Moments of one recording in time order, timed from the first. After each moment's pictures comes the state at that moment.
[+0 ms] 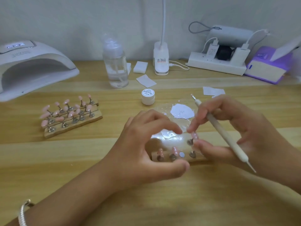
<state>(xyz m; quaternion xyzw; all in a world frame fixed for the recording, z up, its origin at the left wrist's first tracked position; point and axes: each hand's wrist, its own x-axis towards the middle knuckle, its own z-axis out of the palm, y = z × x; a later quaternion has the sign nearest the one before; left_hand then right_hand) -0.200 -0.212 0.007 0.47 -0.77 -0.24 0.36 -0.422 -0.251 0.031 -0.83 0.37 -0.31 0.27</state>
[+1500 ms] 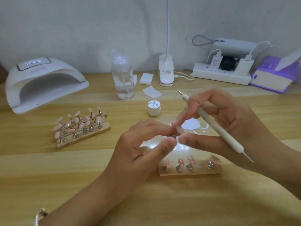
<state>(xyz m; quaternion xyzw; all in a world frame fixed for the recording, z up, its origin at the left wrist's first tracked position) -0.192 -0.216 0.002 0.42 -0.71 -0.26 0.51 -0.388 -0.268 0.046 -0.82 0.23 -0.40 0.34</state>
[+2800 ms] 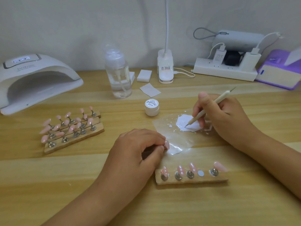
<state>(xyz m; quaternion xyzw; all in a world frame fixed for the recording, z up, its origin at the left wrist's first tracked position) -0.191 -0.228 -0.010 0.56 -0.72 -0.18 0.37 -0.399 -0.337 -0.006 -0.74 0.40 -0.43 0.32</state>
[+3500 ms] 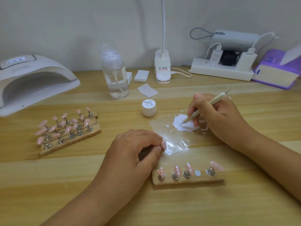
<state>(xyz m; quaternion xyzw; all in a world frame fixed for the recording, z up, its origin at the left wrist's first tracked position) -0.190 -0.228 -0.013 0.56 -0.71 -0.17 0.38 -0.399 -0.339 -0.010 -0.75 0.39 -0.43 0.31</state>
